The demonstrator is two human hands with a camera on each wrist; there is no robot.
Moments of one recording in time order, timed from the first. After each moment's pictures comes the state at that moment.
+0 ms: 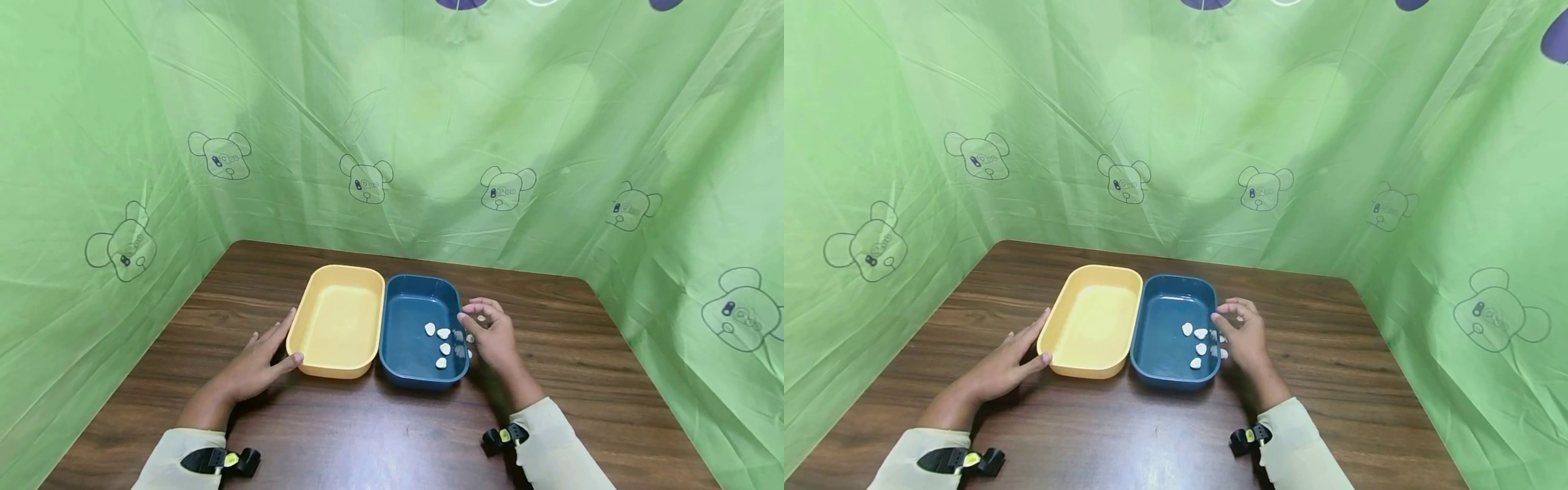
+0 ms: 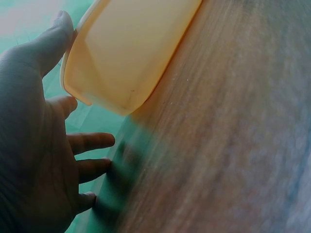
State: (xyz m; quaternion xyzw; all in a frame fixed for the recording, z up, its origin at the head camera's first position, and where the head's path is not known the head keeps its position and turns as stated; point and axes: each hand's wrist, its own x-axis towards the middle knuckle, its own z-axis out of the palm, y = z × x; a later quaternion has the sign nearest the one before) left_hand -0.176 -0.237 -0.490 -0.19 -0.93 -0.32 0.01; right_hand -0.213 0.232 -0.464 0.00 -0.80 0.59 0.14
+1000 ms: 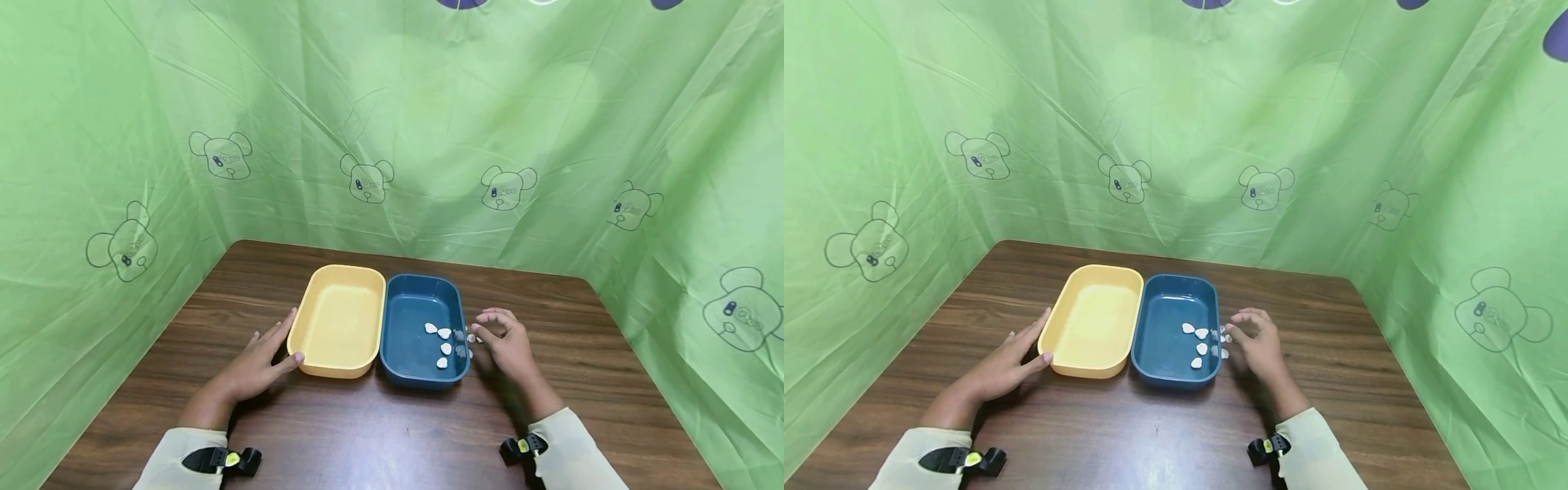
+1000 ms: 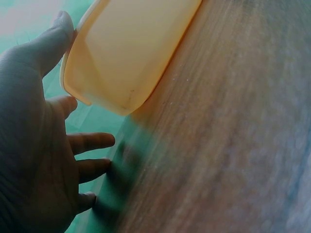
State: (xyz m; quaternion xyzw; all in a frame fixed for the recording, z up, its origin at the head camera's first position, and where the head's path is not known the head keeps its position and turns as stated) left_hand -0.176 -0.238 -0.491 -0.20 -0.93 -0.32 0.02; right_hand -0.202 0.261 -0.474 -0.01 -0.84 0.52 0.12
